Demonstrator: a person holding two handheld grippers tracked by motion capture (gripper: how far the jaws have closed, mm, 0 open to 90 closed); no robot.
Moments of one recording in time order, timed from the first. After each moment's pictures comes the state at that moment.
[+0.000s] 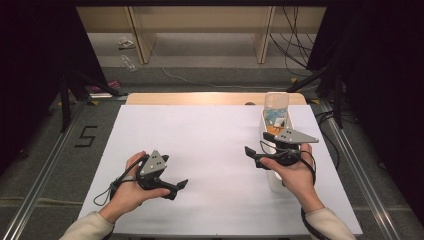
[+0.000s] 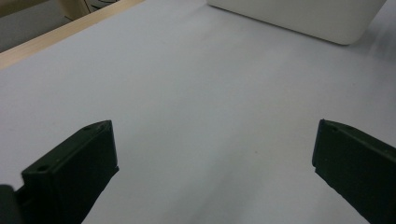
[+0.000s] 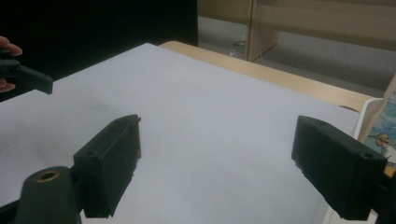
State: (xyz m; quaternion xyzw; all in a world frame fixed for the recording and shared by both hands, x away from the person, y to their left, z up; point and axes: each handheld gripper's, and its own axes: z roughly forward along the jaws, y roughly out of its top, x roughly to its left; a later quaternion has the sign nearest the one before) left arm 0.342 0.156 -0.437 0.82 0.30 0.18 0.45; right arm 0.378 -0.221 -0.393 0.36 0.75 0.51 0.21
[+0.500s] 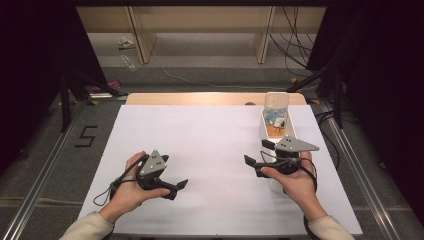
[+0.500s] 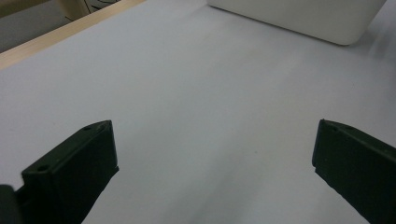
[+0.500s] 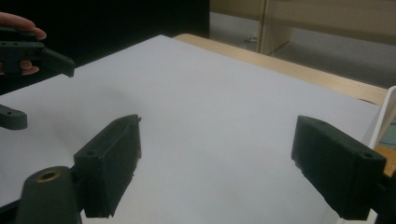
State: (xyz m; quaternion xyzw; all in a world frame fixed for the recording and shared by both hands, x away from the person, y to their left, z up) left arm 0.342 0.157 -0.437 0.82 0.30 0.18 0.45; right arm 0.363 -0.222 -0.402 0.34 0.76 0.51 0.19
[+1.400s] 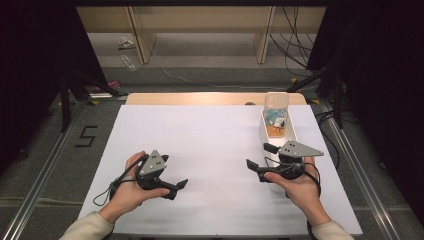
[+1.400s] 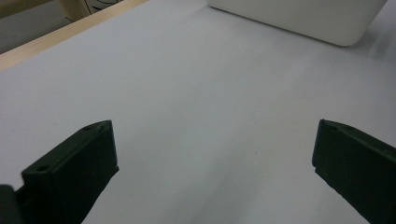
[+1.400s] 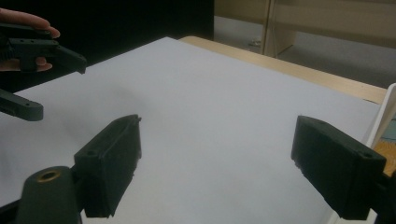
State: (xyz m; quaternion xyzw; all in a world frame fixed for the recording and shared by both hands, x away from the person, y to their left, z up) left arm 0.342 0.157 -0.437 0.82 0.30 0.18 0.45; right arm 0.352 -0.229 -0.404 0.34 0.76 0.52 0.19
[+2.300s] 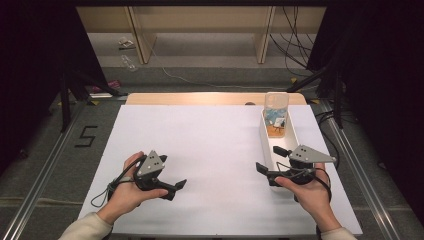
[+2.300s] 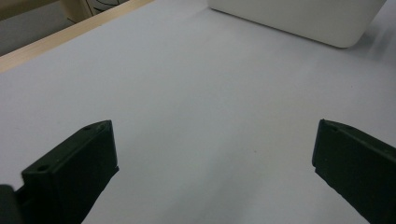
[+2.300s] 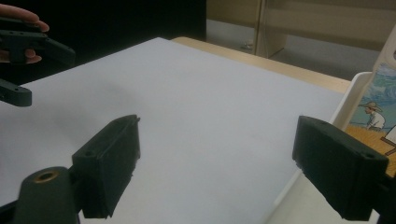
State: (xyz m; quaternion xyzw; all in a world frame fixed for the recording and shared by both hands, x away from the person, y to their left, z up) left arm 0.338 0.160 -0.435 0.82 0.30 0.18 0.46; right arm 0.342 -0.253 -0.409 0.34 0.75 0.52 0.20
